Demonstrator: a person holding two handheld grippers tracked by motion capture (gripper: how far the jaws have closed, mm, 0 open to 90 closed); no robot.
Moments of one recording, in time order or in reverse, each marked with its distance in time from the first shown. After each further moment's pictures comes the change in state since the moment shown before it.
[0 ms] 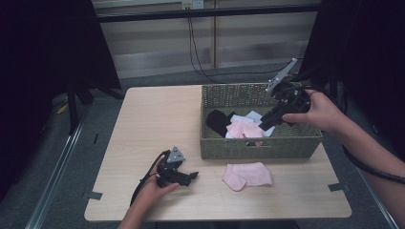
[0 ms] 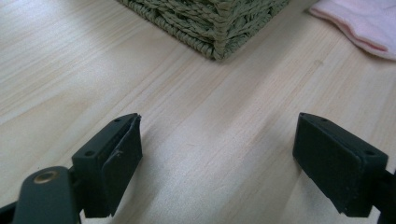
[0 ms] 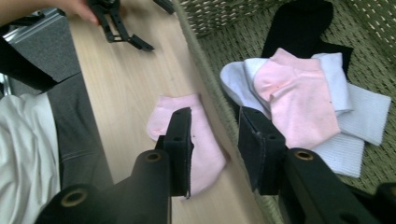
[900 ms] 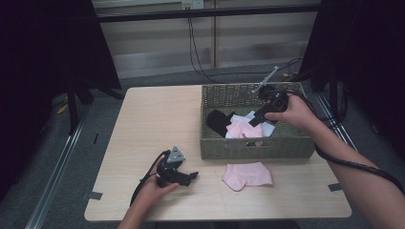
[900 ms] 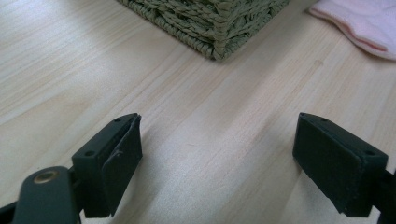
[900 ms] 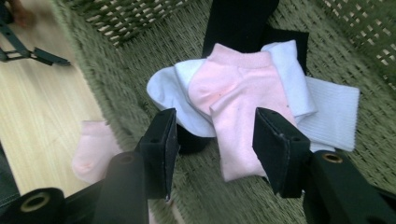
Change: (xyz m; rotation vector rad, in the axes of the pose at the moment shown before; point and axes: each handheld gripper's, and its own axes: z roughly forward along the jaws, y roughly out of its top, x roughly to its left) left arm 0.000 0.000 0.000 -0.001 0.004 0.004; right arm -0.058 0.004 0.067 0.023 -0.104 0.114
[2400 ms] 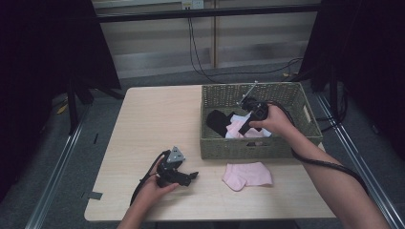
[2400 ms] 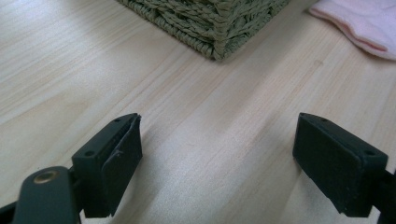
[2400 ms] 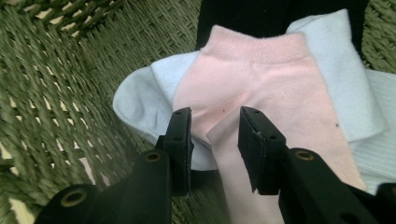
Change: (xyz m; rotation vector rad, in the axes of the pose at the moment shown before) left arm 0.000 0.000 0.000 -0.001 -0.005 -0.008; right arm -0.011 0.009 0.077 0.107 0.036 0.068
